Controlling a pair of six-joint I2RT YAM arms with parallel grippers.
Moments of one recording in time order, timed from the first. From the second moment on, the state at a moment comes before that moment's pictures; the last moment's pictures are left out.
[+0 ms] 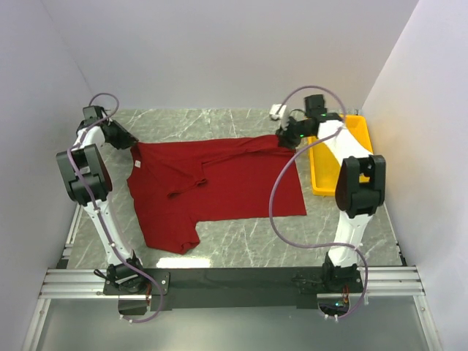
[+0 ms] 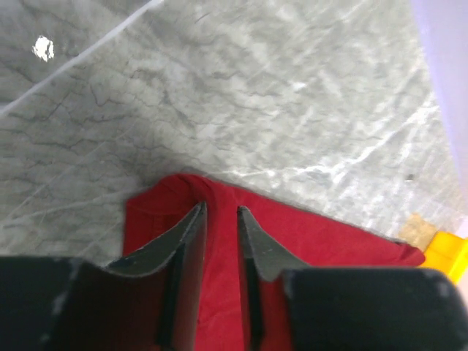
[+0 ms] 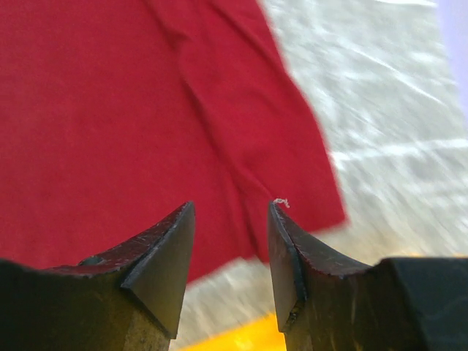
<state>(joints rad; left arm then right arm) 0.33 2.25 1.76 -0.43 0.41 -0.60 0.09 1.96 1.63 -0.63 -0.64 -0.98</state>
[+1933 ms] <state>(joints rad) 0.44 1.59 1.18 -0.40 0.55 -0.43 0.15 2.02 1.58 -0.67 -0.40 -0.91</state>
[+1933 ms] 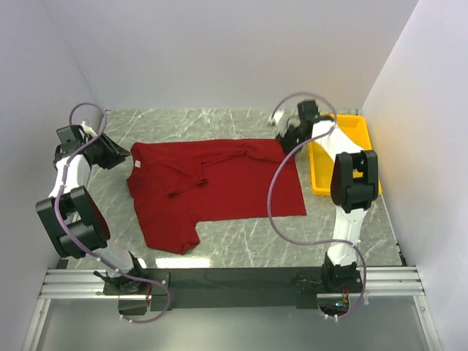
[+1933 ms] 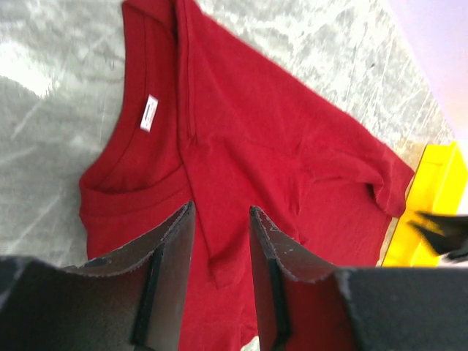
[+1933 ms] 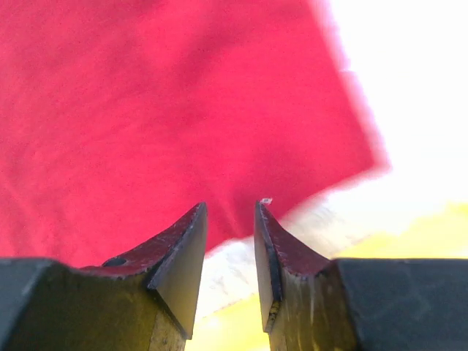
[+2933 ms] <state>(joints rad) 0.44 1.54 1.07 -0.37 0.57 -0.44 0.14 2.38 2.11 -0.79 -0.01 -0.22</state>
